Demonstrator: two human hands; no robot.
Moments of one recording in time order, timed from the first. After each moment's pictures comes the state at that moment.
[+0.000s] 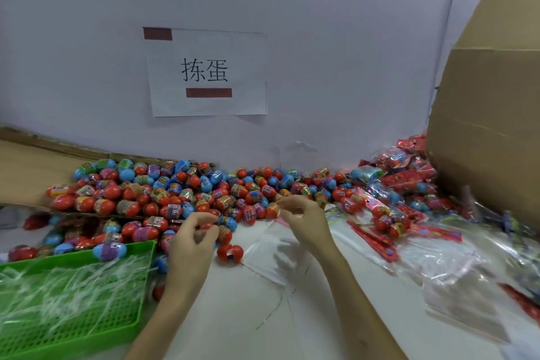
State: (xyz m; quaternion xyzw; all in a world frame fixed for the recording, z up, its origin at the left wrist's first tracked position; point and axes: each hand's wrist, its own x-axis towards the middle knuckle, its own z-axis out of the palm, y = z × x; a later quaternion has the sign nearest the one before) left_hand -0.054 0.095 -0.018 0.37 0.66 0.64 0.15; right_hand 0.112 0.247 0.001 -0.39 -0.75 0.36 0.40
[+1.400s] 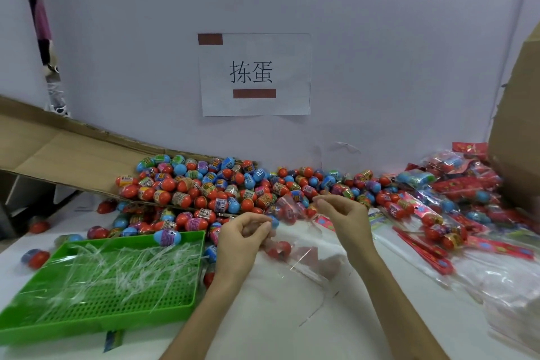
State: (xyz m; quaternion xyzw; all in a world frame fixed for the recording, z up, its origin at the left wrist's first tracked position) left_hand -0.054 0.089 -0.013 0.37 0.60 0.67 0.22; right_hand 0.098 0.238 0.000 -0.32 -0.66 0.48 0.48
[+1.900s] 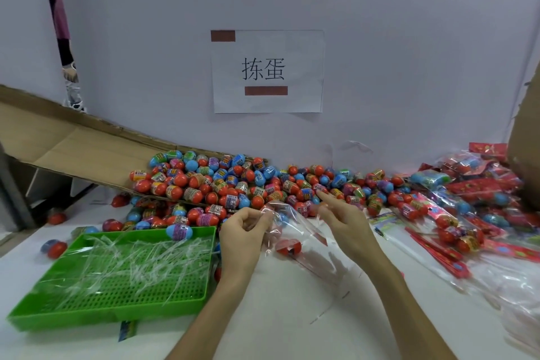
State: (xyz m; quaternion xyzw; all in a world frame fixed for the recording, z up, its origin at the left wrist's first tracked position) left_hand -0.057 0.088 -0.012 0.31 0.64 0.69 0.14; right_hand 0.093 0.227 0.003 -0.34 -0.81 0.34 0.35
